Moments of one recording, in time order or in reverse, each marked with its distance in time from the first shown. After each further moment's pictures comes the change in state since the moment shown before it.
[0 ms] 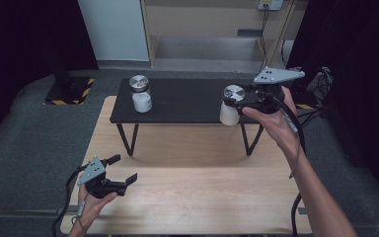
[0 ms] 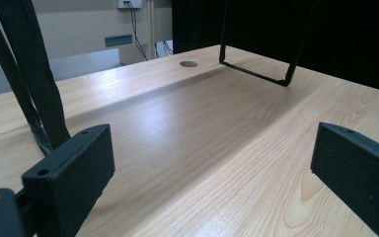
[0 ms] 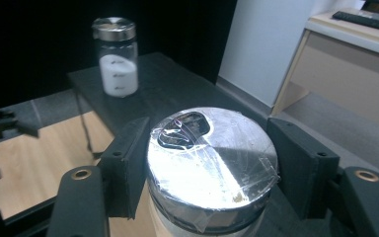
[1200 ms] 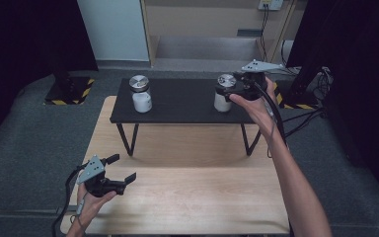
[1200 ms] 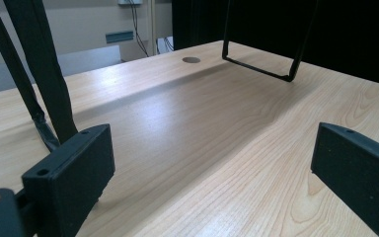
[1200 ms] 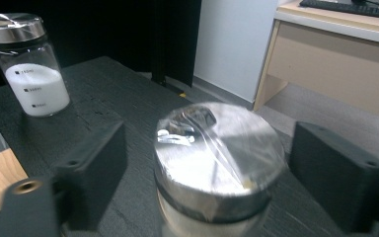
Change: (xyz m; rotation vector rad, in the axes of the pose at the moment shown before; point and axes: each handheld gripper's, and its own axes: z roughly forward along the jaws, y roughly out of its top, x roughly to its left) left arm 0.006 0.000 0.001 0.009 0.000 0.001; right arm -0.028 -0.023 0.063 -0.022 -0.090 0.104
